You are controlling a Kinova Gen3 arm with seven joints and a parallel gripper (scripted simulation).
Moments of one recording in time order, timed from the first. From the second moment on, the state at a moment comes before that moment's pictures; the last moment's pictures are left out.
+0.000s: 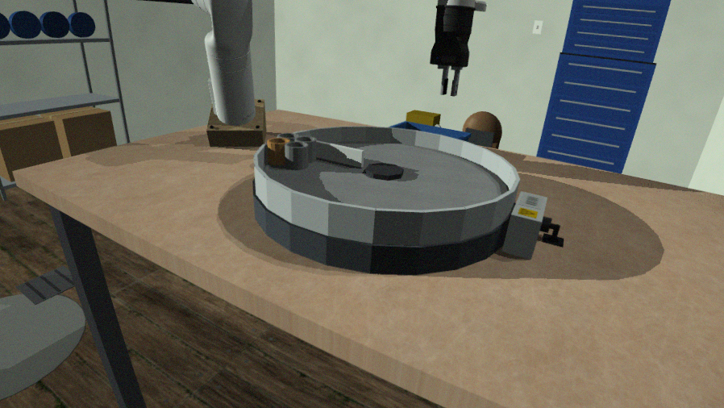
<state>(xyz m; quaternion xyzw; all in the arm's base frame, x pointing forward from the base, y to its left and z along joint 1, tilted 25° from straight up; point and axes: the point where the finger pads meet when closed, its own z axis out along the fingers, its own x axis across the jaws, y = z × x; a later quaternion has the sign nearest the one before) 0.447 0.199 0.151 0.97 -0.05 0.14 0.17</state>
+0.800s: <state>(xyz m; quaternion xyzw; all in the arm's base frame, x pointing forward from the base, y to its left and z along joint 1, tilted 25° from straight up) 0.399 0.110 0.167 0.96 -0.17 0.15 0.16</state>
